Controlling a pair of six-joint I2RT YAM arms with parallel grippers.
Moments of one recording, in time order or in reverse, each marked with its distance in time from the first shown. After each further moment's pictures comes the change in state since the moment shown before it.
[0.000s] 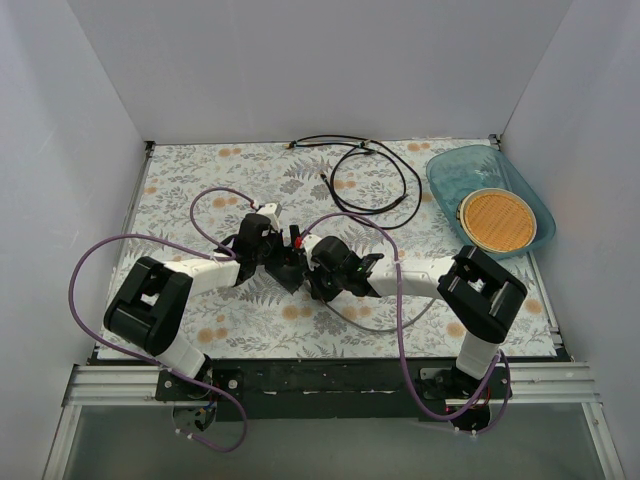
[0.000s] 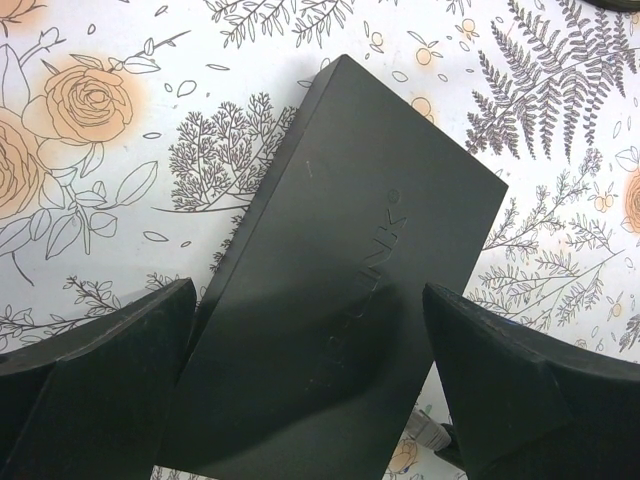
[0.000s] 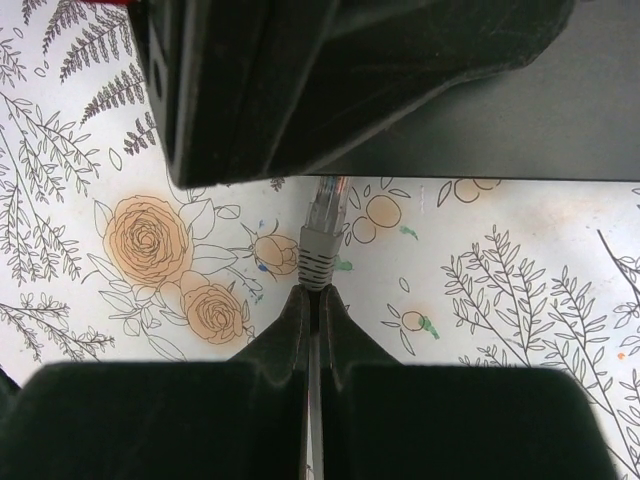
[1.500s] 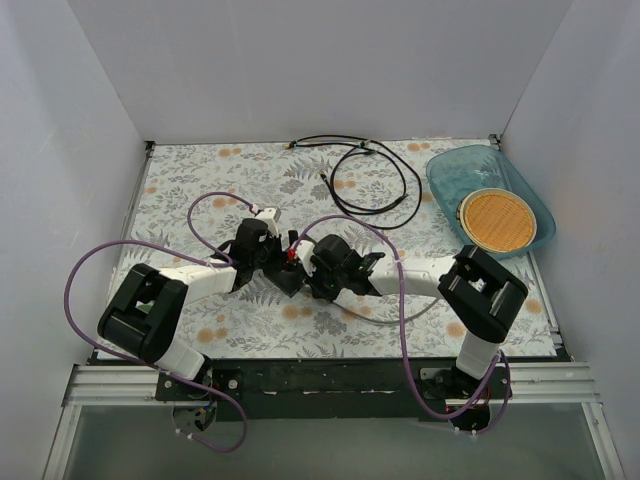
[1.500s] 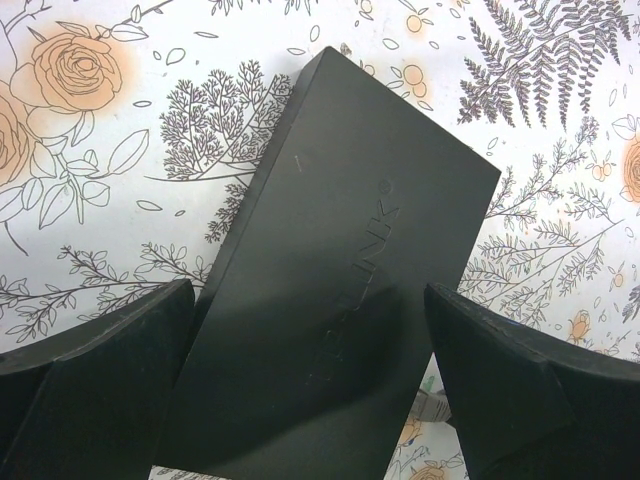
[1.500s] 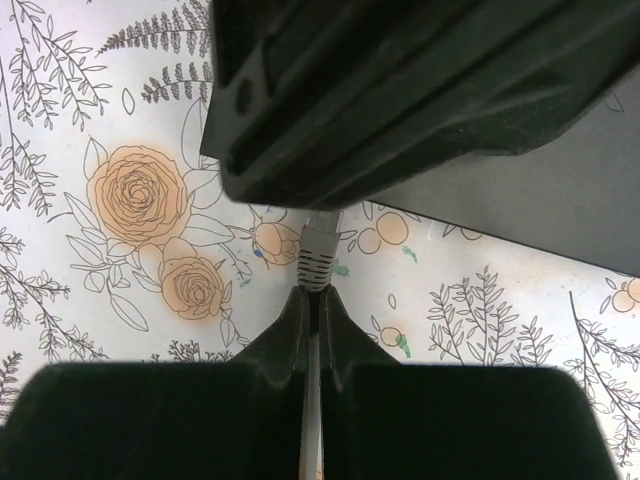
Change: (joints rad) left arm -0.003 -0.051 -0.055 0.017 0.020 0.023; right arm -0.015 -0.002 -0.001 0.003 -0.075 -0.299
